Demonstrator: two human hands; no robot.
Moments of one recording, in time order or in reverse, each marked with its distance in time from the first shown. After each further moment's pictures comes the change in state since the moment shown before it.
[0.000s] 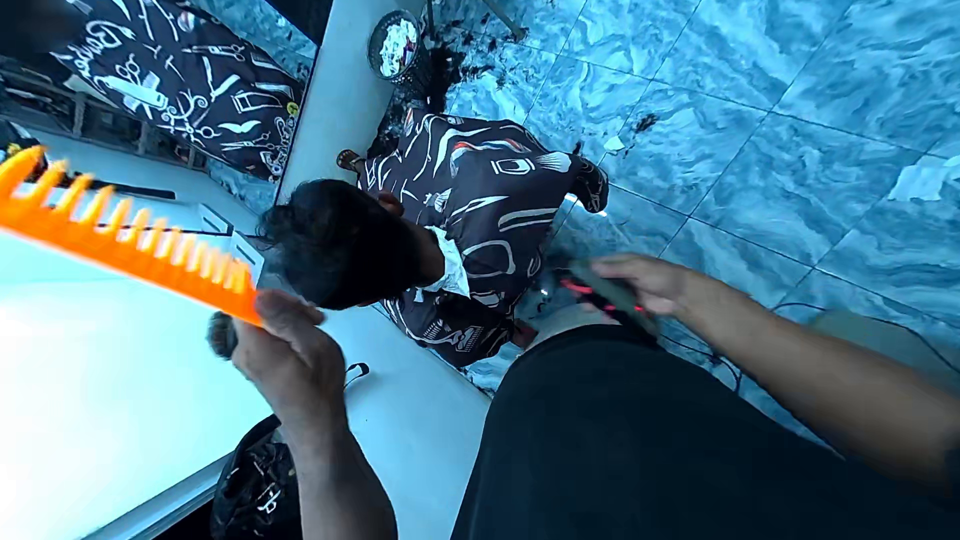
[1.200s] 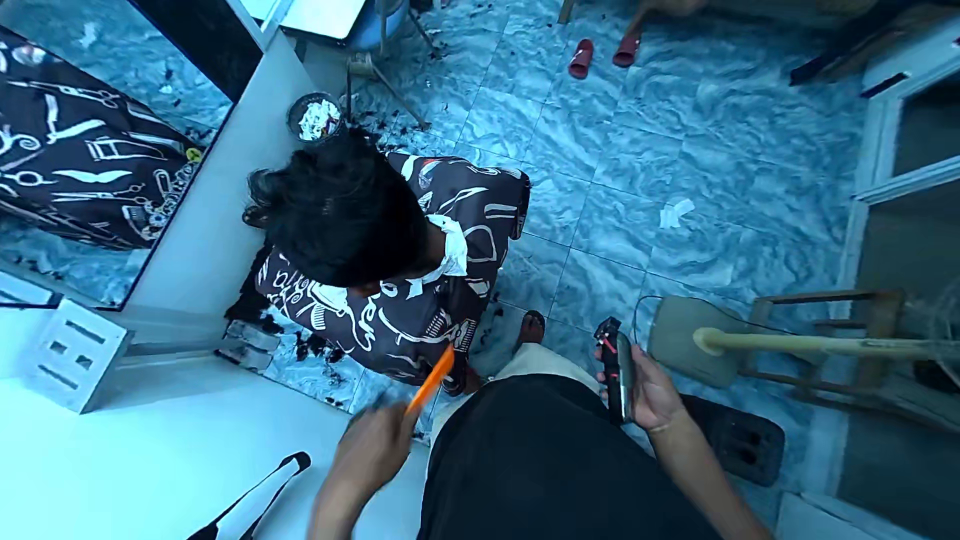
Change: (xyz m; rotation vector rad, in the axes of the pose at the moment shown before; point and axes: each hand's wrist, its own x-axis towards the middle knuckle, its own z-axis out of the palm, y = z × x) left_hand -0.137 -0.197 0.039 -0.060 -1.275 0.216; right_hand -0.068 0.248 0.150 0.564 0.747 -0.536
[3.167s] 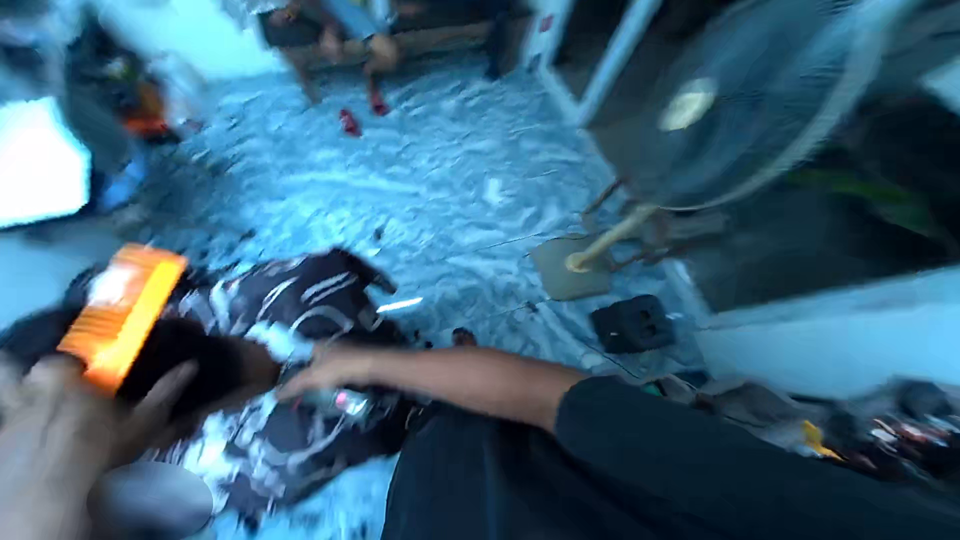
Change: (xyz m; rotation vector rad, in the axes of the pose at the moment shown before) left_hand 0.157 0.049 -0.222 0.508 0.802 0.394; right_hand 0.066 -0.054 0.289 -0.770 -0.363 -0.202
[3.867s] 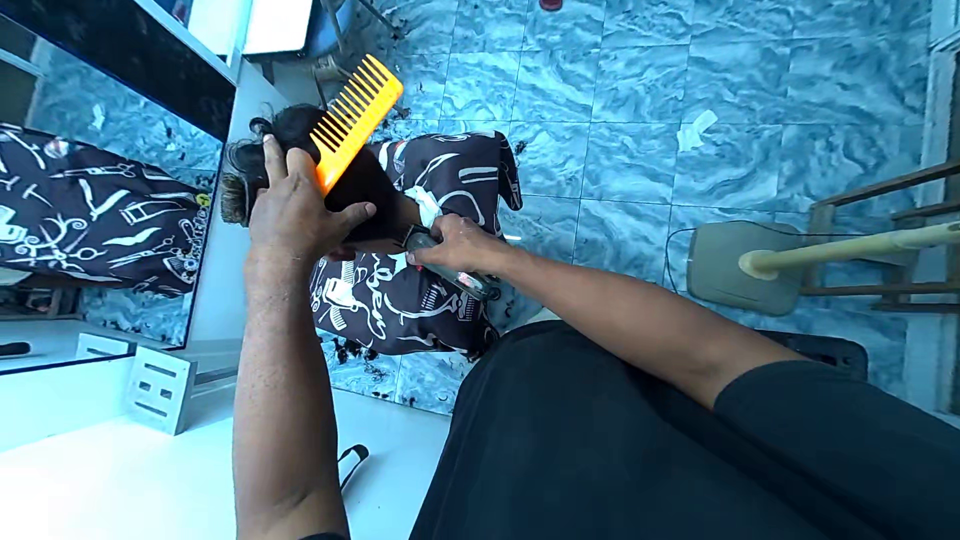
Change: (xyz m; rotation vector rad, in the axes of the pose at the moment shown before) left_hand 0.008 0.042 -0.051 -0.039 -0.229 -0.272; right_hand 0.041 0.010 0.013 -0.528 0.031 -0.043
